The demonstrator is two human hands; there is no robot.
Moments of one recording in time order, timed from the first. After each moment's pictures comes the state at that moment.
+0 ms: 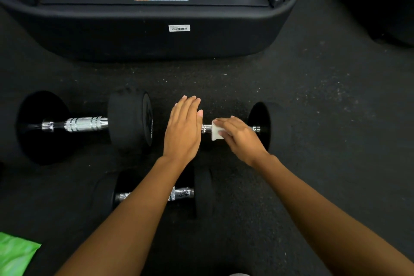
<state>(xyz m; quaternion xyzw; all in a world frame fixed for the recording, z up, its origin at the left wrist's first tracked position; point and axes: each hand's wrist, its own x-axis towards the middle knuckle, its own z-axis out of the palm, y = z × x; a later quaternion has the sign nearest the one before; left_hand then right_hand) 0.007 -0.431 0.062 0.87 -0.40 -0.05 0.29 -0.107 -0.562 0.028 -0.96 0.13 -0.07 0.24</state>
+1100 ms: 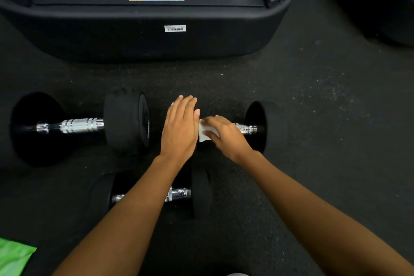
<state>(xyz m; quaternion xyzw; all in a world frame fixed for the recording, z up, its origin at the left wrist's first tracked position) 0.010 -0.434 0.060 0.87 -0.40 -0.04 0.29 -0.081 -0.547 0.028 -0.94 0.16 -0.06 0.29</state>
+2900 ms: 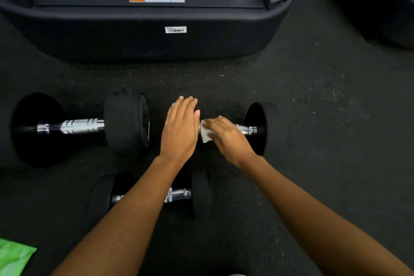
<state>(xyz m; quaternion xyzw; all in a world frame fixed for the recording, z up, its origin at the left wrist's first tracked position) 0.010 -0.434 0.060 0.87 -0.41 -0.04 0.28 -0.092 -0.550 0.025 -0.96 0.12 -0.09 0.23</state>
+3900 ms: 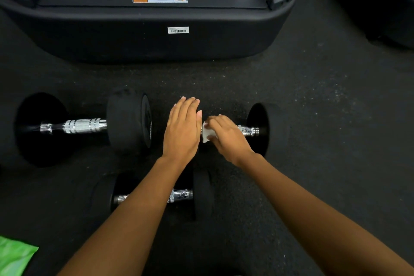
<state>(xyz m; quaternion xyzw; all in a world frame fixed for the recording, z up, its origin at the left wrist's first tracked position) 0.011 -0.435 0.058 0.87 -0.41 -0.03 0.28 -0.084 -0.547 0.028 -0.97 0.10 -0.09 0.19</state>
